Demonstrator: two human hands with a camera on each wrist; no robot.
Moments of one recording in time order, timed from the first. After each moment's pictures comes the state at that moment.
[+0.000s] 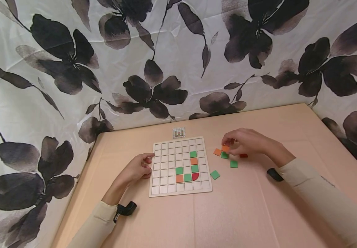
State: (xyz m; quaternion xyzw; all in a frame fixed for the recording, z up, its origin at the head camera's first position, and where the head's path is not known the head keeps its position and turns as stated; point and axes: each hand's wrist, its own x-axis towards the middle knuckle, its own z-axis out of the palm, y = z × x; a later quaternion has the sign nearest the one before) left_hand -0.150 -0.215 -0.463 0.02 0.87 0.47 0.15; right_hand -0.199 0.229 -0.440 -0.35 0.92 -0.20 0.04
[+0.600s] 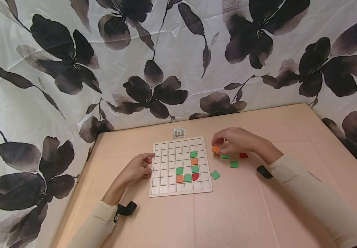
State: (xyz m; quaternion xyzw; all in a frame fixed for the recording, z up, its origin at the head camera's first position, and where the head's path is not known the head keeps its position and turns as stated) left_hand -0.151 -0.216 -0.462 0.01 0.87 0.48 0.16; right_hand -0.206 0.196 -0.426 -0.36 0.91 -0.21 0.07
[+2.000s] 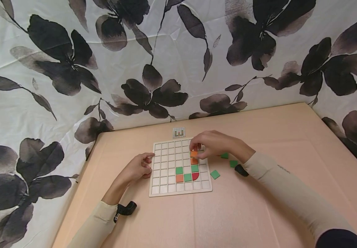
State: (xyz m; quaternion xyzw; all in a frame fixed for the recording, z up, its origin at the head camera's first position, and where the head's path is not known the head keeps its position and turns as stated) left_hand -0.155 -0.215 -0.457 0.01 0.87 0.47 0.16; right_hand -0.218 0.127 -0.421 -0.46 0.86 -0.20 0.08
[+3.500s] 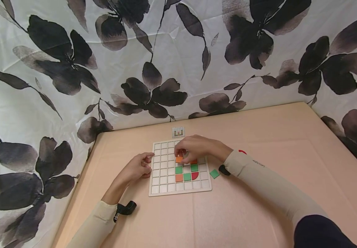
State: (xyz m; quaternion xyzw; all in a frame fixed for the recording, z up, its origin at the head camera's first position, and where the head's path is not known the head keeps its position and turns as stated) left_hand -0.153 -0.217 -0.458 0.01 0.87 0.47 0.16; right_hand -0.223 0.068 -0.438 -0.49 0.84 -0.19 0.12
